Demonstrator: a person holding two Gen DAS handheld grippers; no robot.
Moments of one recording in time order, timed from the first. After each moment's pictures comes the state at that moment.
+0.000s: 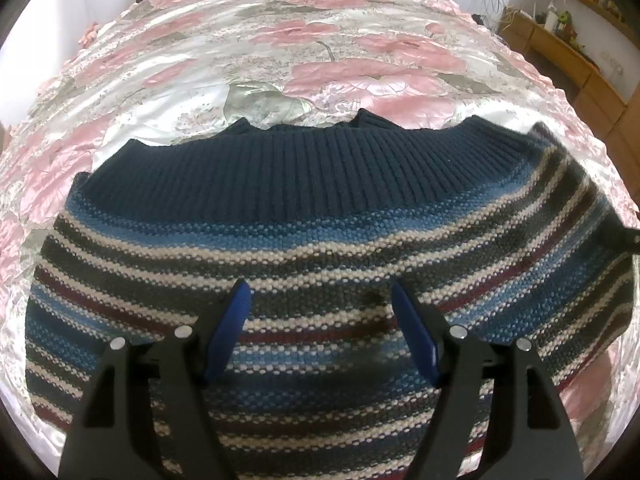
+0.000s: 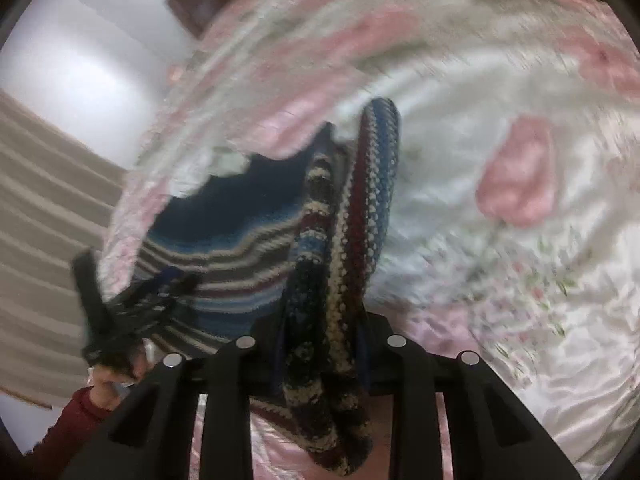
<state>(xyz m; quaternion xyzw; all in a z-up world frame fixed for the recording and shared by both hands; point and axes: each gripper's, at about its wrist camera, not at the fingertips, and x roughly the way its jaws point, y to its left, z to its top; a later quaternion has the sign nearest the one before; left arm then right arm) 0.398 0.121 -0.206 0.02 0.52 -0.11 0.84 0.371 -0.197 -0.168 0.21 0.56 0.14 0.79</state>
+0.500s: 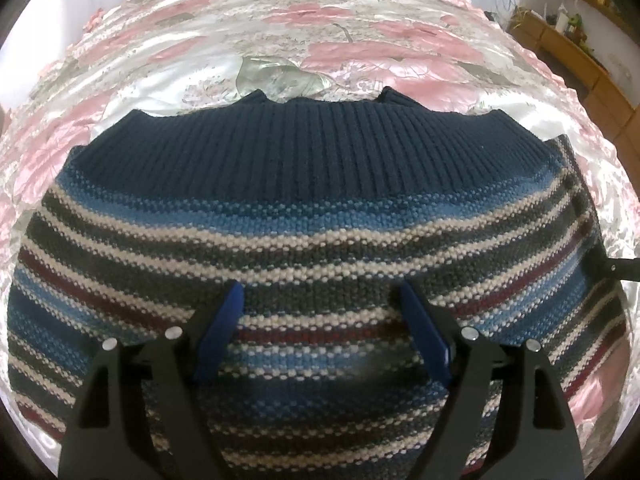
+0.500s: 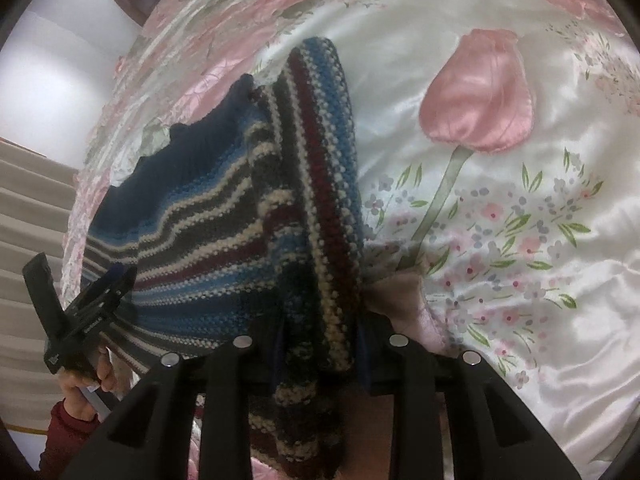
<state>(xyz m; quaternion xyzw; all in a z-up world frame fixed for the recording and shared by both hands) 0.402 0.134 -0.230 0.01 0.54 -0.10 0.84 0.375 -0.202 -0.217 0.21 0.60 0.09 0.76</state>
